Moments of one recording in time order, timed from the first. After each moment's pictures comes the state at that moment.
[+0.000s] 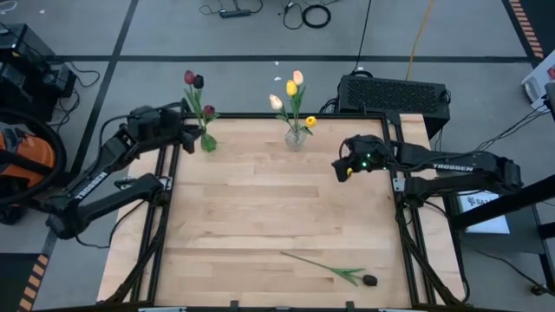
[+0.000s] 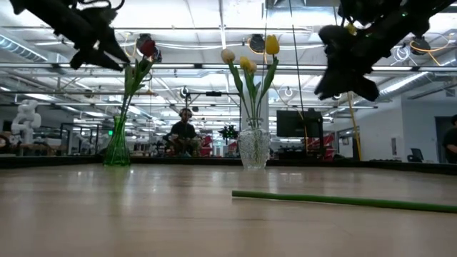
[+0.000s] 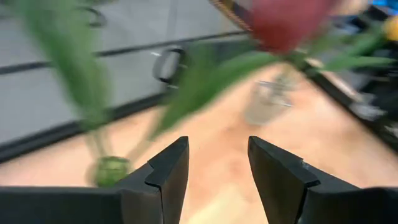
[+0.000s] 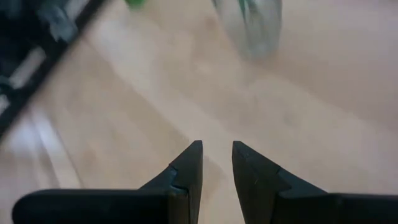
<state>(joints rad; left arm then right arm) 0.87 0.59 0.72 -0.59 0.19 -0.28 -0.26 0.96 0.65 -0.38 0.07 0.72</state>
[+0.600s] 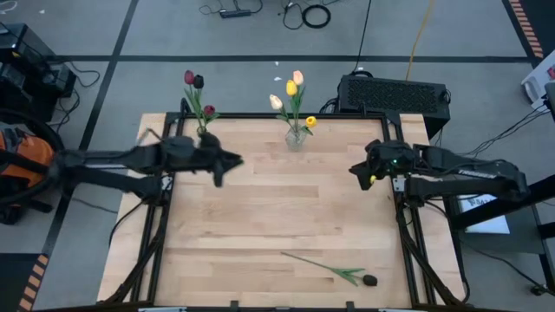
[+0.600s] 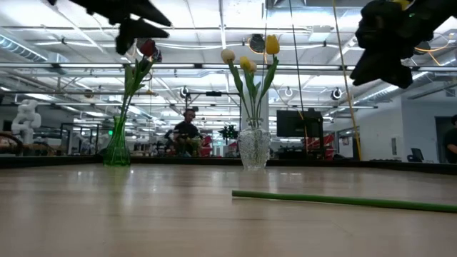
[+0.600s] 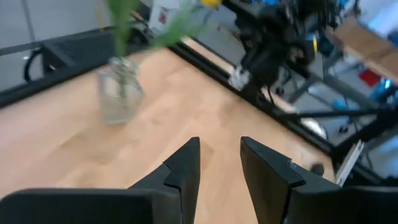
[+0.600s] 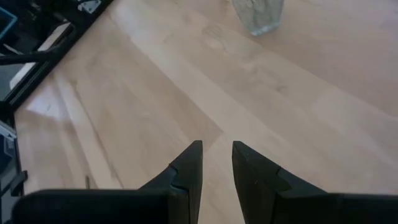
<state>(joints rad) 0.13 0.85 0.74 -0.20 -0.08 -0.51 -0.19 0.67 0.65 -0.67 0.05 0.69</state>
